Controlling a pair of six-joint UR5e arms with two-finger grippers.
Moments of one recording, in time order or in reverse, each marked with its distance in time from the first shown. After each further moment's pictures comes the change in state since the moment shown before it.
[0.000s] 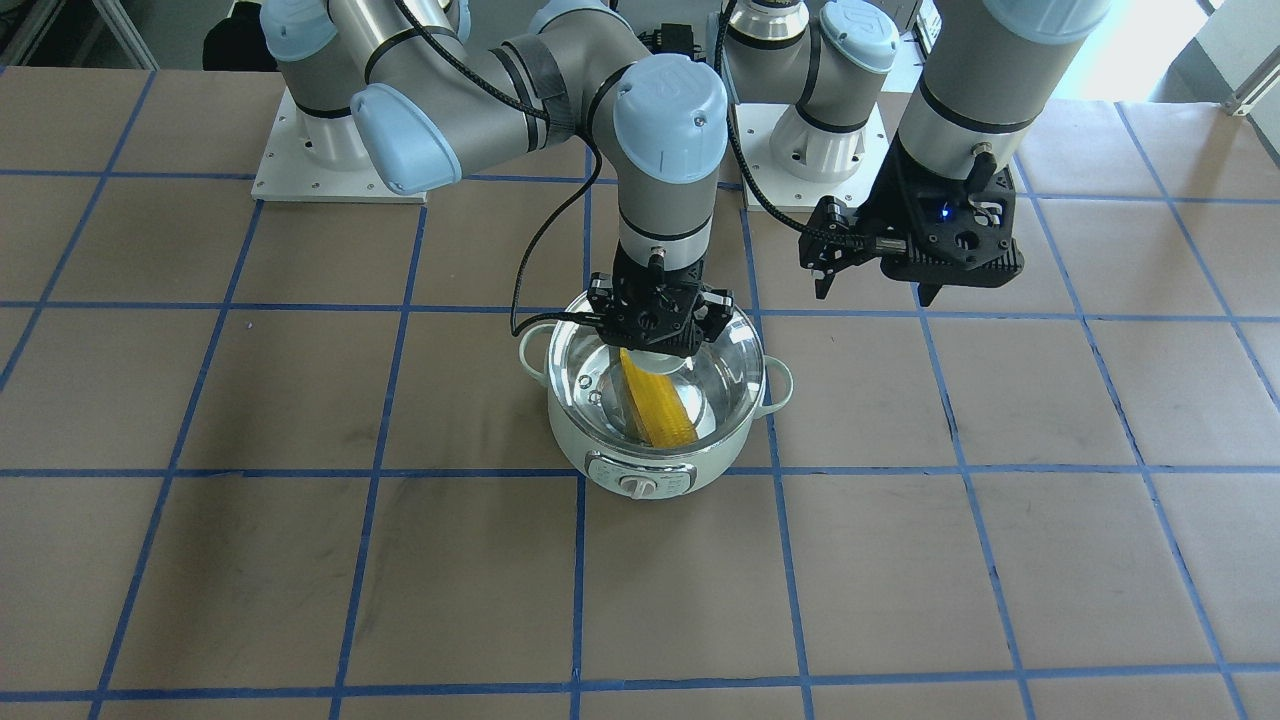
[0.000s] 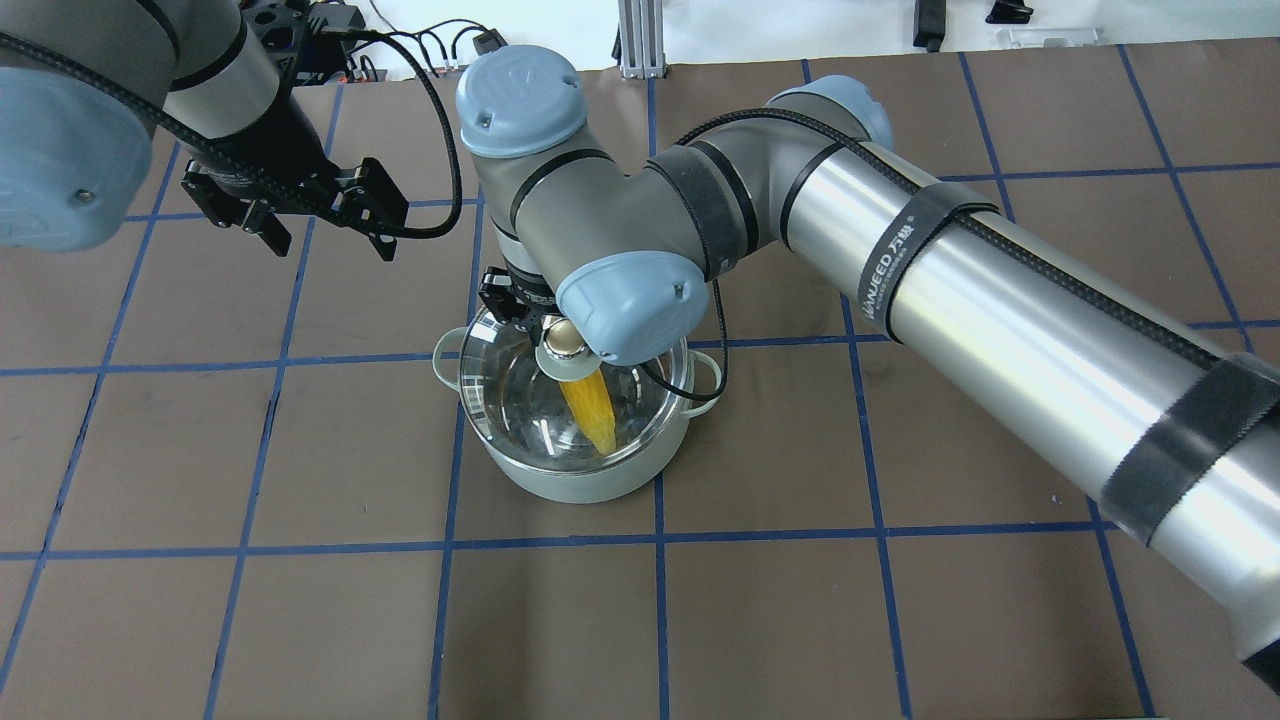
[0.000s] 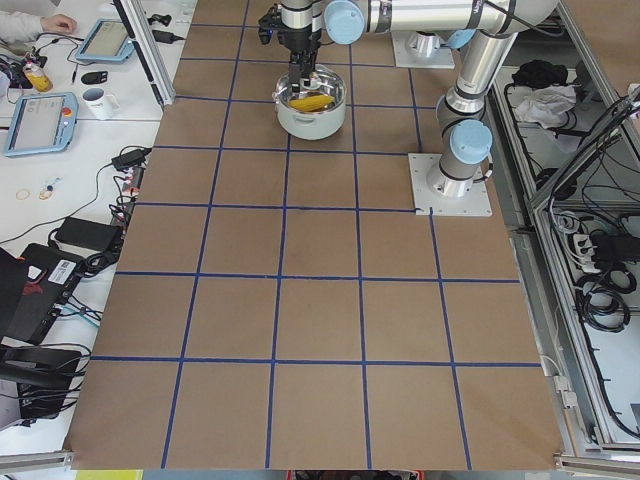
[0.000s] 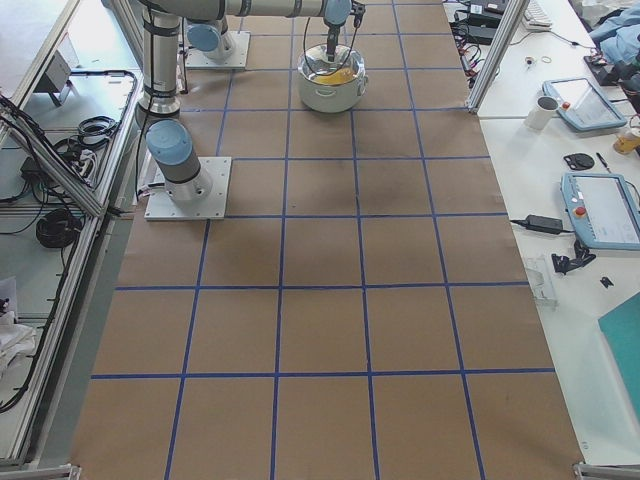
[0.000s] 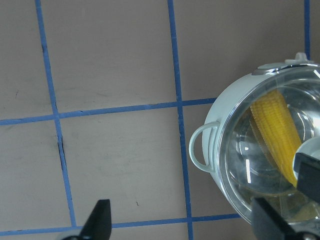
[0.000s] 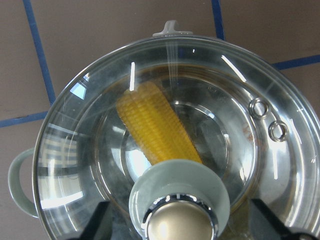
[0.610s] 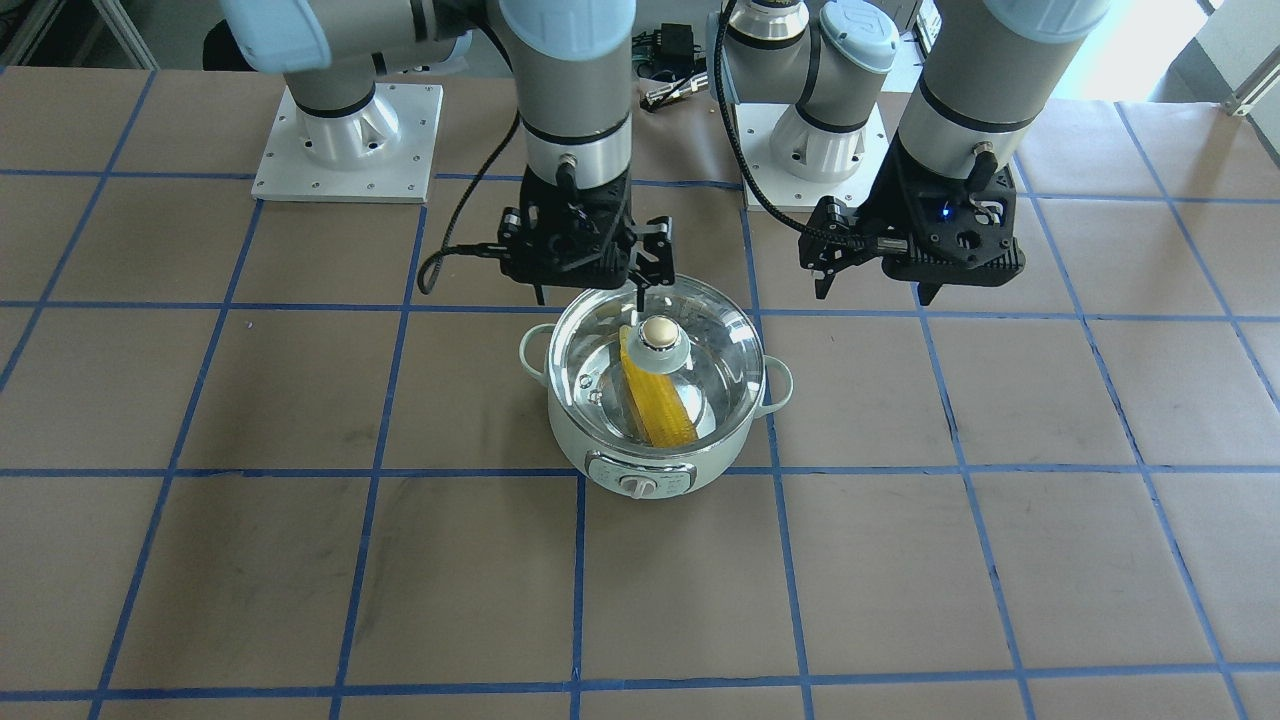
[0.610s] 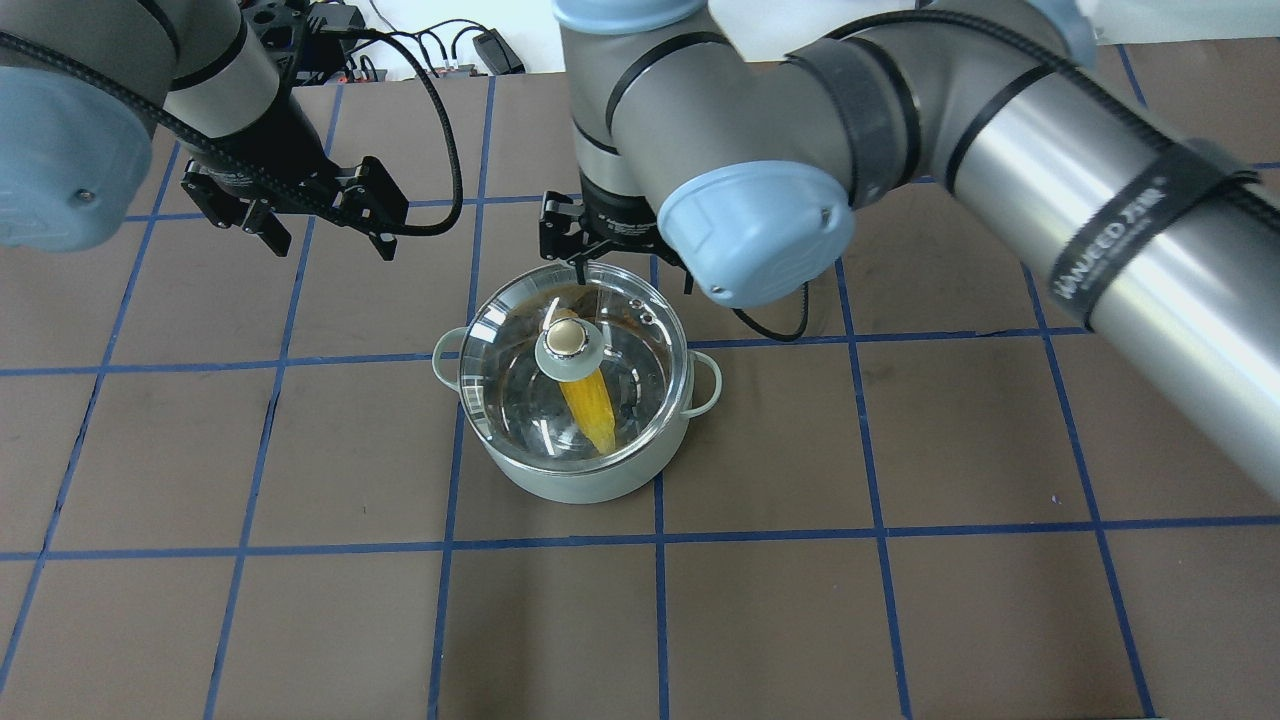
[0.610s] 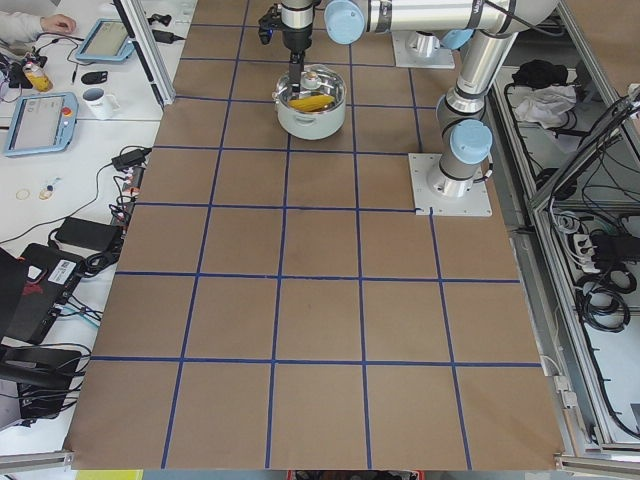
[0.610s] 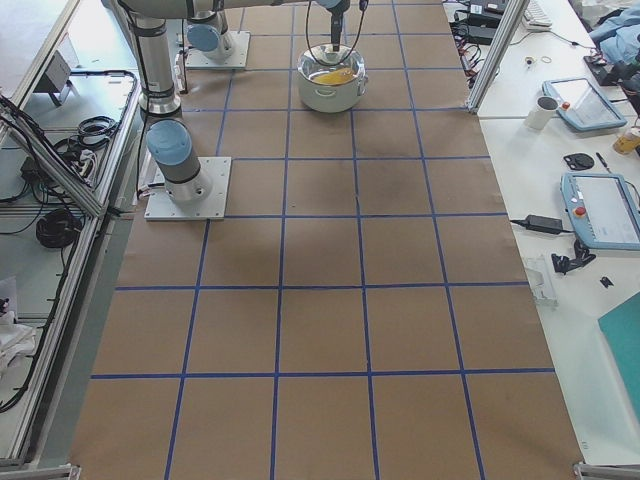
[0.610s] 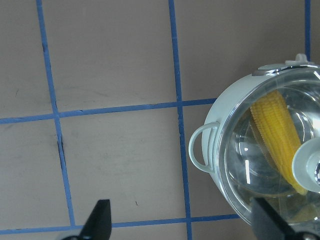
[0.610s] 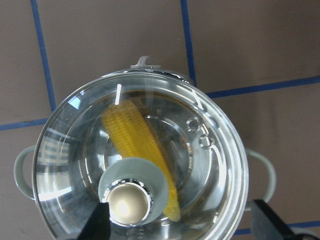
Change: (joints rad) left arm -0.001 0.000 0.000 0.000 0.000 -0.009; right arm -0.120 -0.175 0.002 0.136 -0.016 -0.197
